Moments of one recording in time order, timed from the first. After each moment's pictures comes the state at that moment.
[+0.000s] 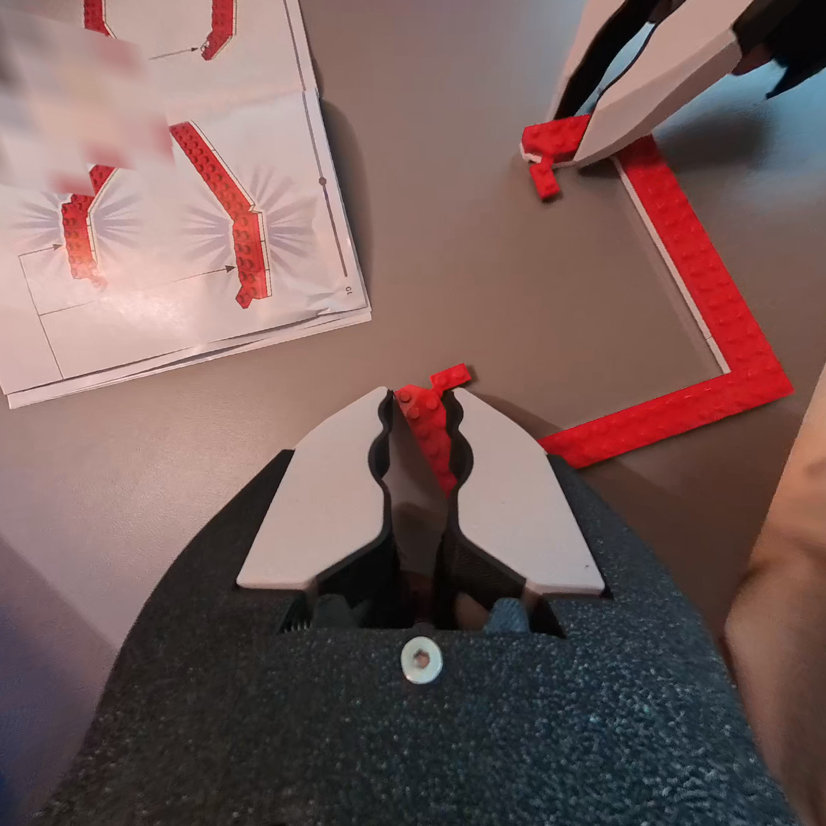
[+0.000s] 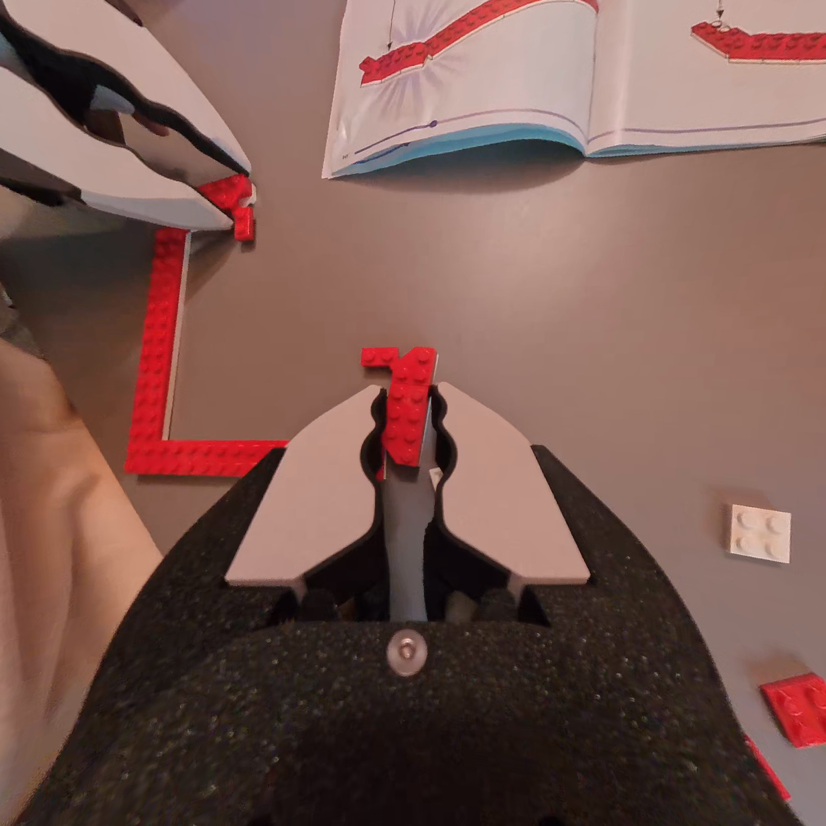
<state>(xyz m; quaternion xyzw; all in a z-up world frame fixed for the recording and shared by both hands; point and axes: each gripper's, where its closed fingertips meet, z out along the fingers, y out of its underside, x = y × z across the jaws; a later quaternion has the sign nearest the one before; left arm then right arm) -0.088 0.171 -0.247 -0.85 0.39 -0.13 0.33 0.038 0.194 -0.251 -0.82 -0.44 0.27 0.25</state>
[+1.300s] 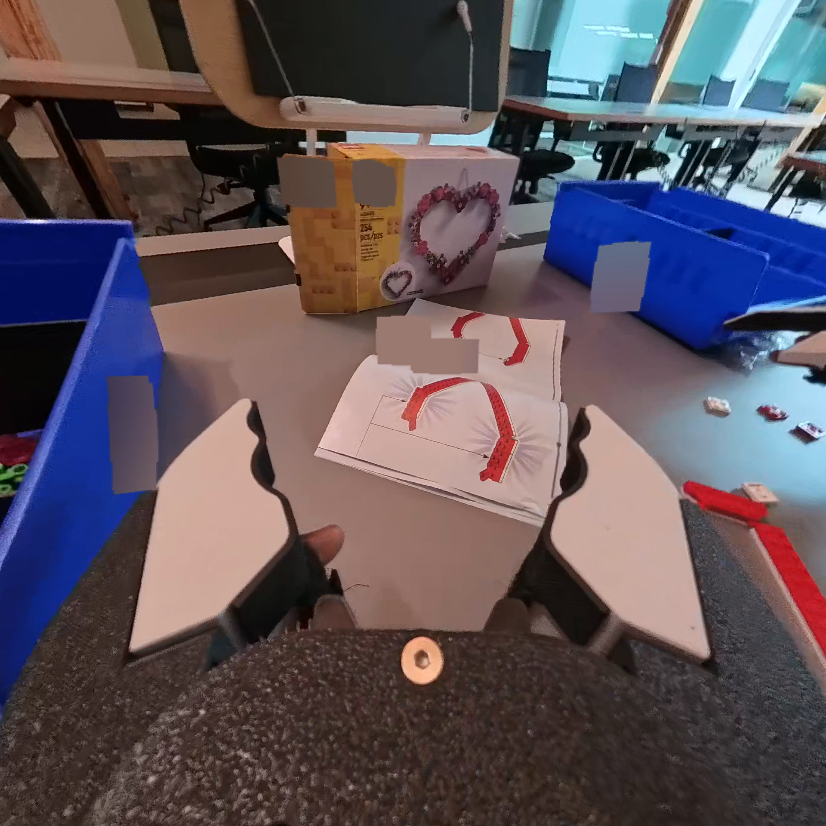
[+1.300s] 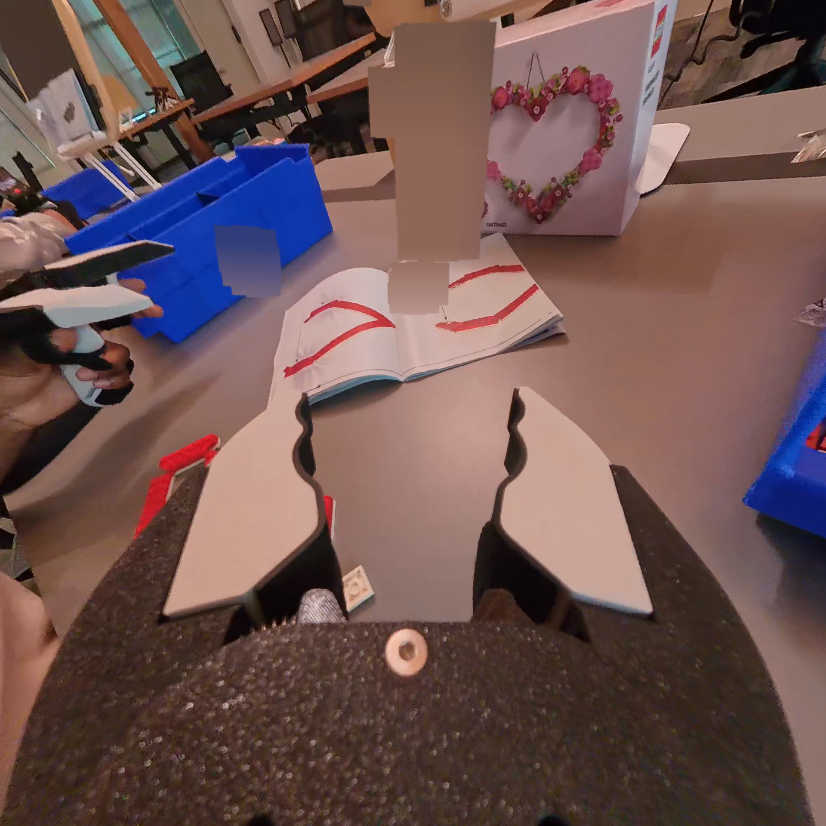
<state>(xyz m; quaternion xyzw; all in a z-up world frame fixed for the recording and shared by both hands) -0.167 0.249 -0.146 -0.77 0.10 -0.13 0.61 0.077 0.272 -0.169 -0.77 -0.24 0.35 0.49</state>
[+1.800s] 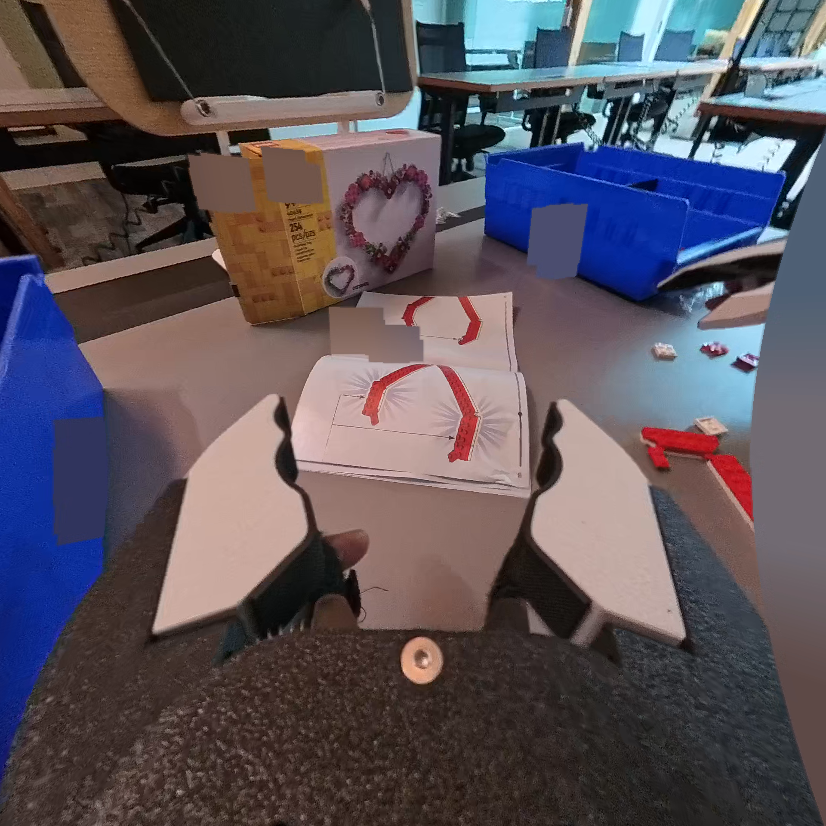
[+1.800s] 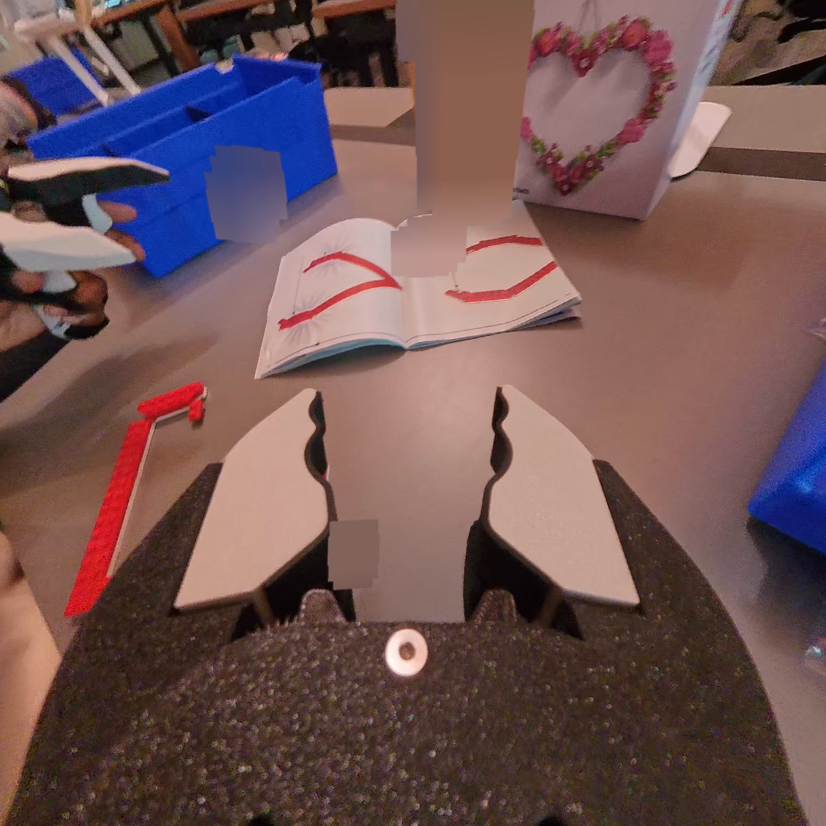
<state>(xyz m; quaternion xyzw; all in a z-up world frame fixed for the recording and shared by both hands) -0.146 0.238 -0.149 -0.76 0.18 -0.15 0.60 0.072 0.261 -0.181 -0.77 -0.30 0.31 0.47</state>
